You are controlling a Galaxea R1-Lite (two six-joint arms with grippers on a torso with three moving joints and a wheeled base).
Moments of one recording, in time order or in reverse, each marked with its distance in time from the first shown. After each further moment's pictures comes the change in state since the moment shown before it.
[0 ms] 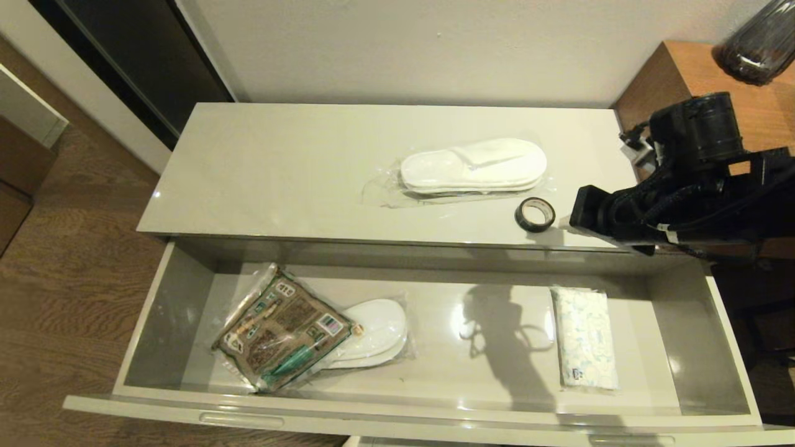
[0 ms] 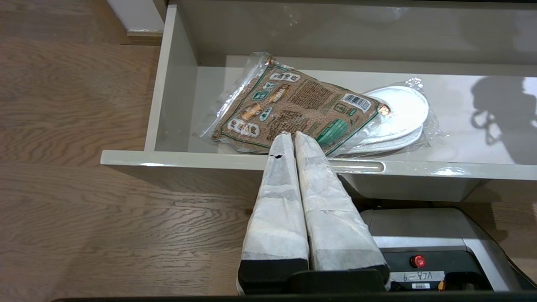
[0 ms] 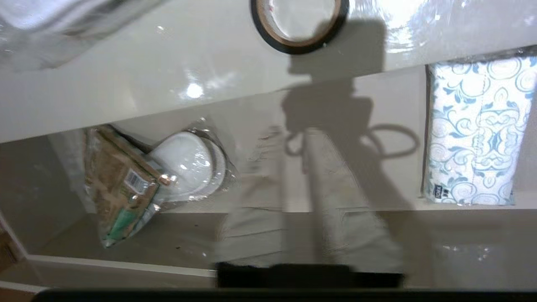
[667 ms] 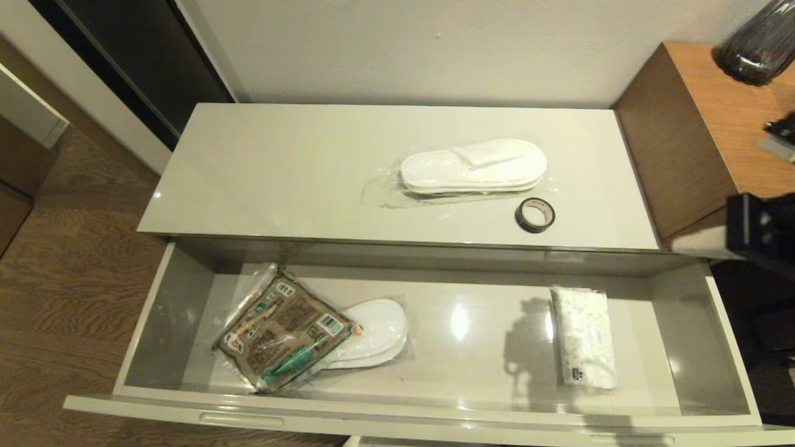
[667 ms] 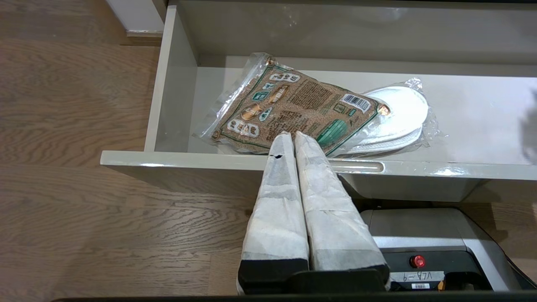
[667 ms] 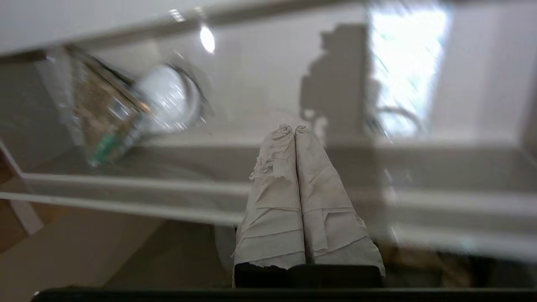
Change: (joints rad) left arm -0.001 0.000 0.000 0.000 0.000 0.000; right arm -0.244 -0.296 0.037 0.326 0.274 -0.205
